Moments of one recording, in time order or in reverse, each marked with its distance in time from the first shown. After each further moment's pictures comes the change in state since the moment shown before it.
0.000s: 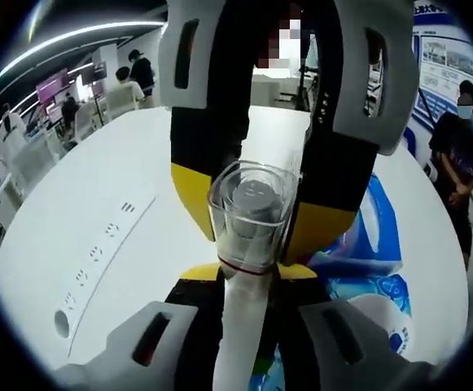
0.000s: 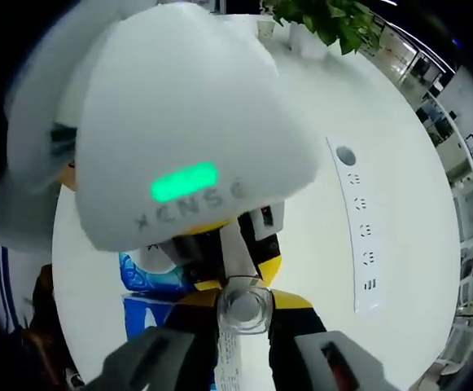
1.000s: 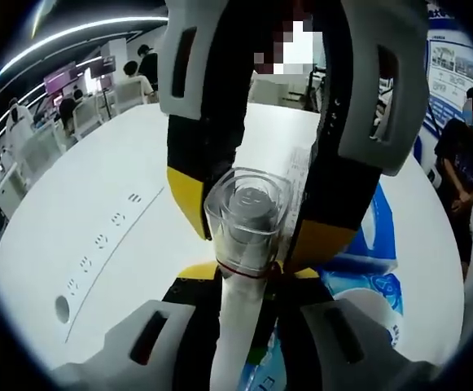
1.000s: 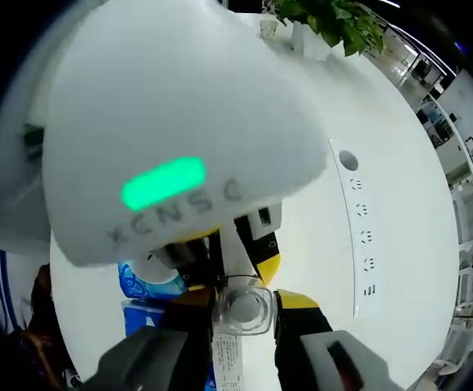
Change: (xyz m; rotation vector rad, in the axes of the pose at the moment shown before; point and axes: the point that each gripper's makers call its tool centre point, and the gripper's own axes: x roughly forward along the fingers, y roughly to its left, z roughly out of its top) left arm -0.007 0.000 -0.004 -0.034 0.012 0.012; right arm -0.010 0.025 0.010 0.007 0.003 -0.013
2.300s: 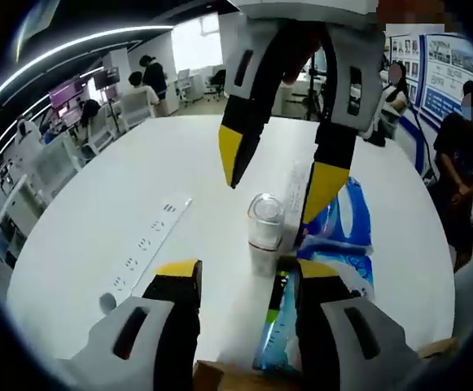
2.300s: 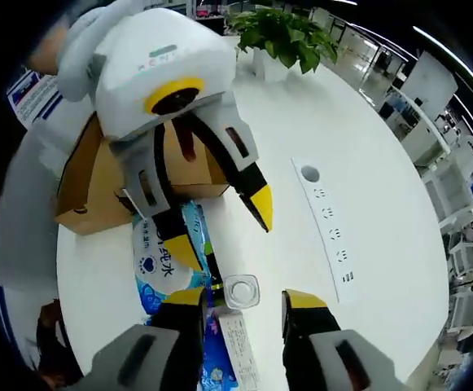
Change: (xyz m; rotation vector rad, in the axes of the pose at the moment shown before) left arm -0.082 0.014 0.015 0.053 -0.019 0.055; right arm -0.044 -0.023 0.010 0.171 -0.125 -0.104
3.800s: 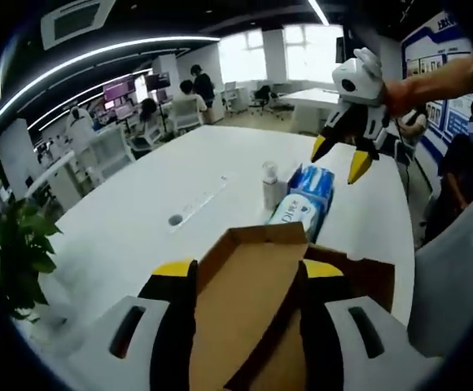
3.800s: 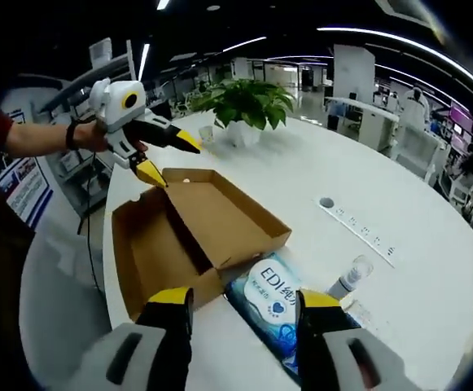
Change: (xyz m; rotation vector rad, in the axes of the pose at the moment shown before) left arm -0.236 -0.031 -0.086 -0.162 -0.078 0.224; right arm -0.044 0.152 0.041 0.411 -0.398 -0.031
